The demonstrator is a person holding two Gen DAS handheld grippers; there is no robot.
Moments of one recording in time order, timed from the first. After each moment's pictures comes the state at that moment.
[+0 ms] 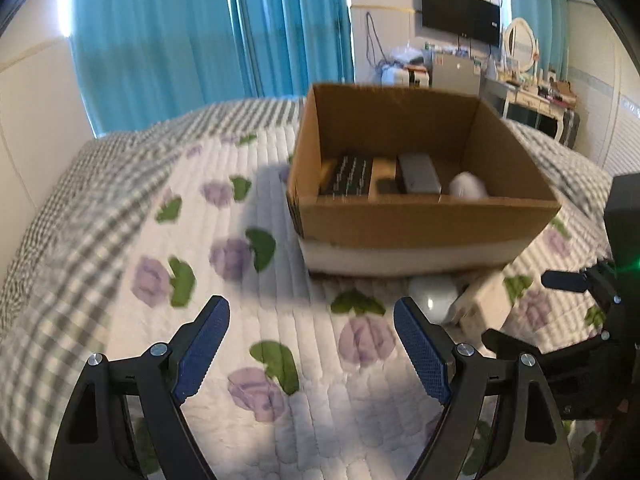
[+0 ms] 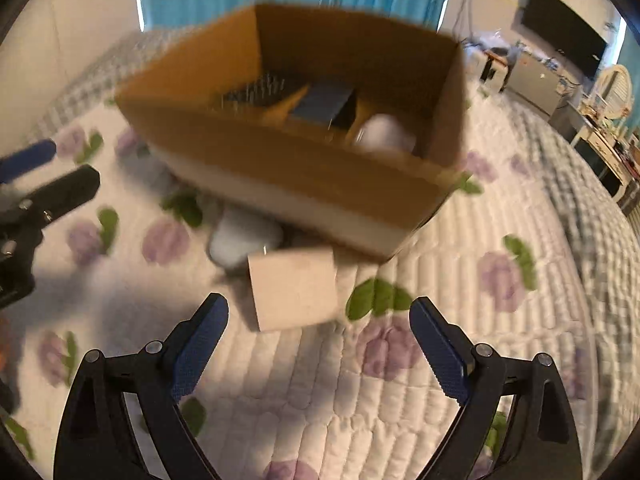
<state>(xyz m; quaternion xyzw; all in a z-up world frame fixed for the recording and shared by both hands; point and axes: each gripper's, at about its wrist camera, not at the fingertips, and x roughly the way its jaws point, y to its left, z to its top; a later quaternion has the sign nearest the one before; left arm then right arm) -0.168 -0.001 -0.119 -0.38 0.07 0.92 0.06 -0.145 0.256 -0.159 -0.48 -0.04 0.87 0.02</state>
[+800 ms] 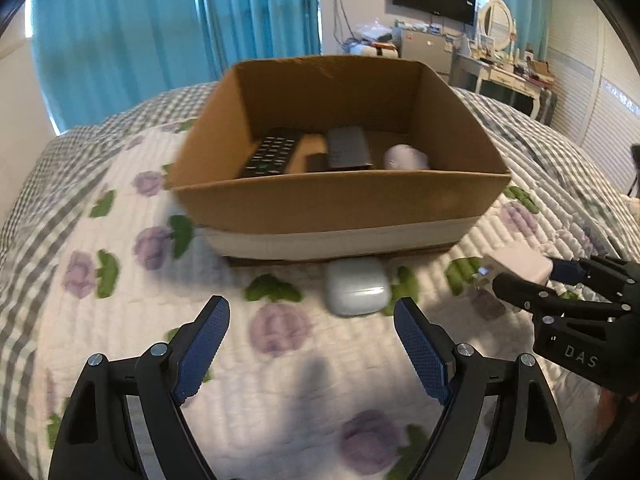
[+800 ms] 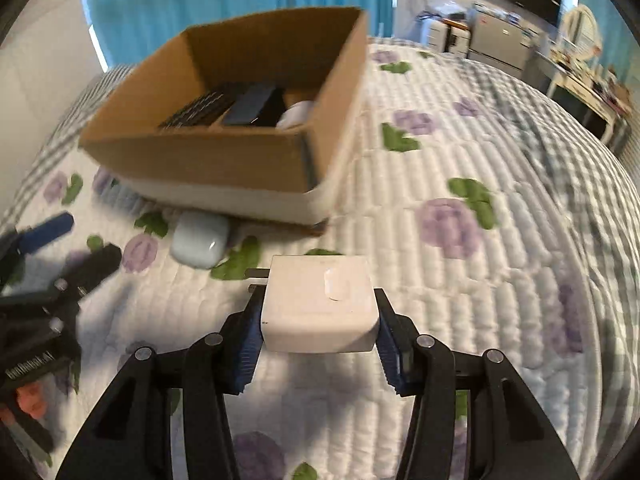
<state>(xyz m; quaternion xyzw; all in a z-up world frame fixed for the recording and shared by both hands) -0.162 0.063 -0.122 -0.41 0.08 0.90 0.11 -0.098 0.330 -0.139 -0.46 0.06 0.88 0.07</state>
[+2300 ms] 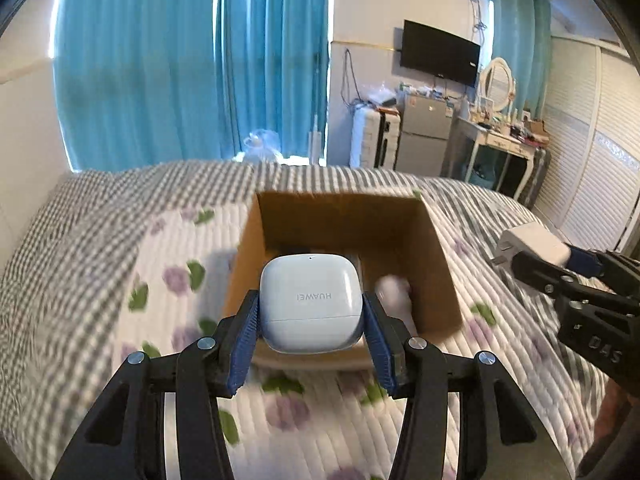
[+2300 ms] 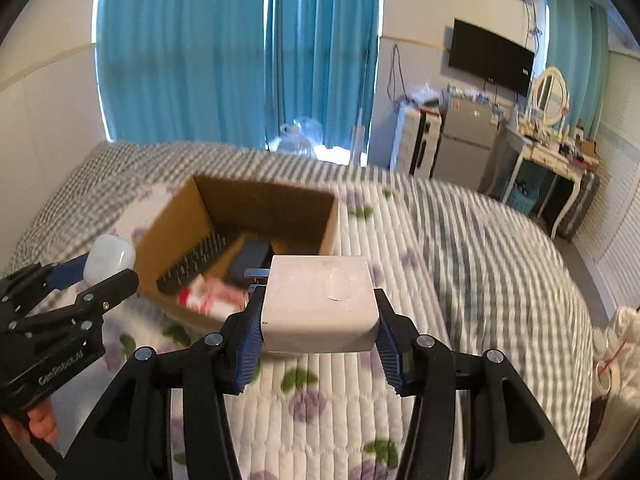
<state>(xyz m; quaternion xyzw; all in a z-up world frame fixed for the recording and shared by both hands) -0.195 0.045 -0.004 -0.33 0.03 0.94 0.12 -0.116 0.311 0.008 -0.33 0.00 0.94 0.10</state>
